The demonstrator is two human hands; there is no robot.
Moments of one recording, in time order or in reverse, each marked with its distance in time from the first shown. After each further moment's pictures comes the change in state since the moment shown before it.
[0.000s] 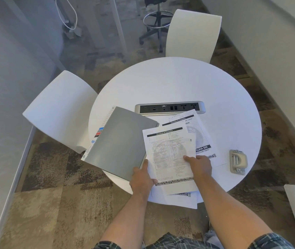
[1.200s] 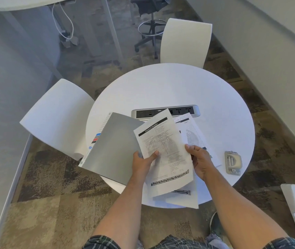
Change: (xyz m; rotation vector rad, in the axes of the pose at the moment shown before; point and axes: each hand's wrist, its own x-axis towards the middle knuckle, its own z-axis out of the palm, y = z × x) left_hand 0.015 0.047 -0.052 -0.994 -0.007 -0.070; right_hand -0.011 -0.037 -0.040 0.542 -0.595 -0.159
